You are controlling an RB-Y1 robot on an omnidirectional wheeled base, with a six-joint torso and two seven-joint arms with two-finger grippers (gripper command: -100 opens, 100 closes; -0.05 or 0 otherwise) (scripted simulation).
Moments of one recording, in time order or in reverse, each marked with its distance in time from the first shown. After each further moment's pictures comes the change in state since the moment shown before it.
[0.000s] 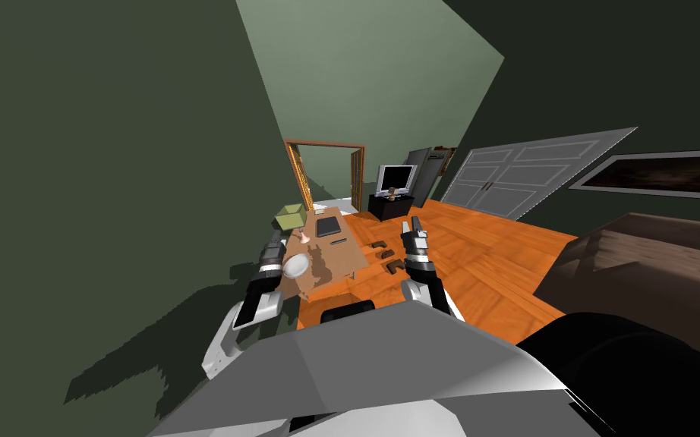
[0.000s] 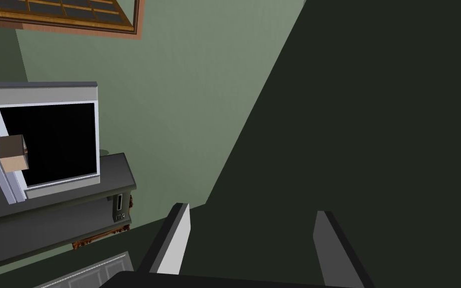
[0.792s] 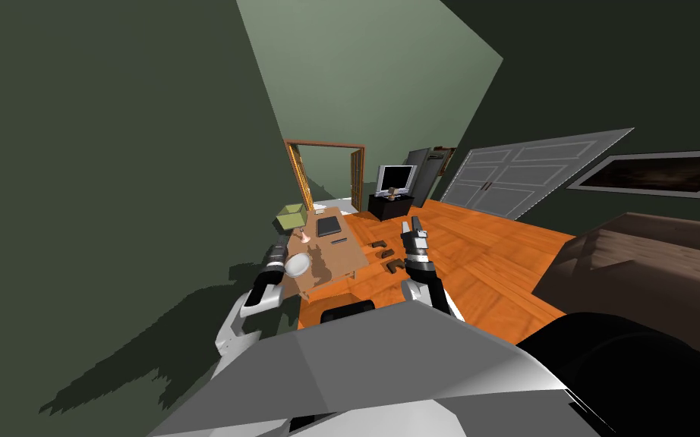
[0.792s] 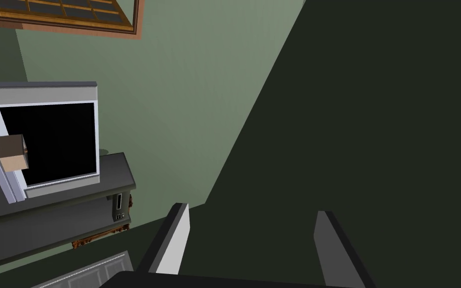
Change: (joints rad) left arm -0.108 0.037 0.033 0.169 0.020 0.213 -0.013; right arm 0.000 0.000 0.000 0.000 0.000 0.000 0.000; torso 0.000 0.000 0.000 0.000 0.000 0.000
